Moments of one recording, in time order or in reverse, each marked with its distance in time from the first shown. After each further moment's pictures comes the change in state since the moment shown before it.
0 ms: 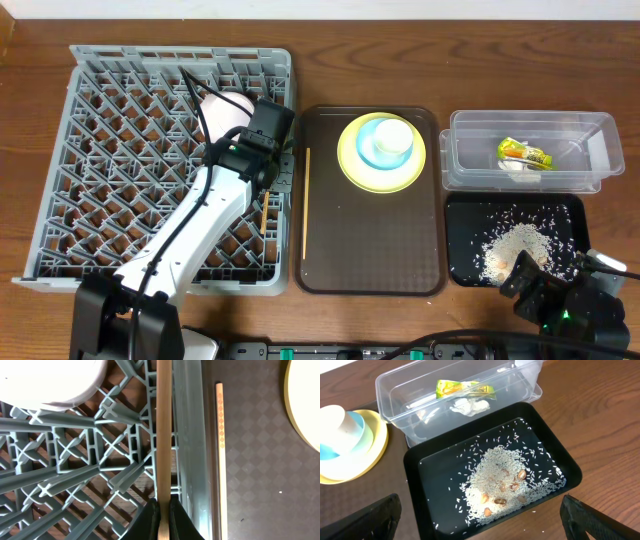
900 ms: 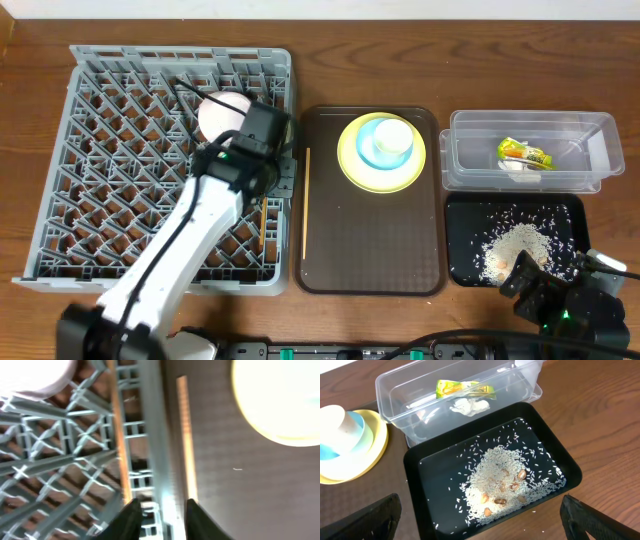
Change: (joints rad) left arm 0.000 -0.091 0.000 -0.047 0.143 -0.005; right arm 0.000 0.000 0.000 0.000 0.000 0.000
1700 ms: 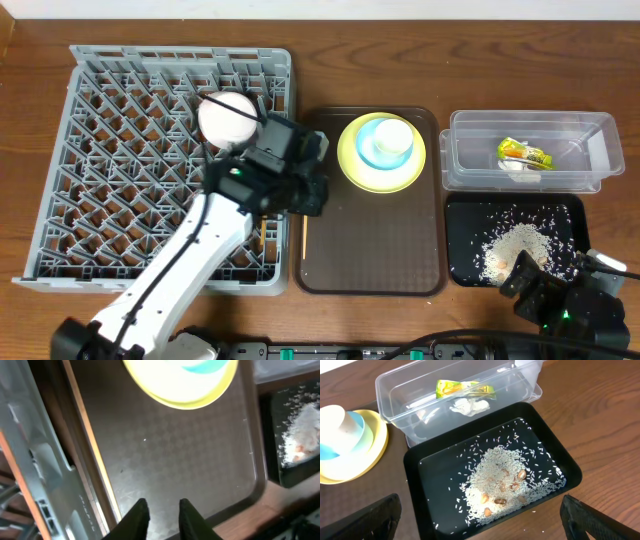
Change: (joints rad) left arm -0.132 -0.043 -0.005 -0.004 0.250 -0.076; right arm 0.000 0.000 0.000 0.000 0.000 0.000
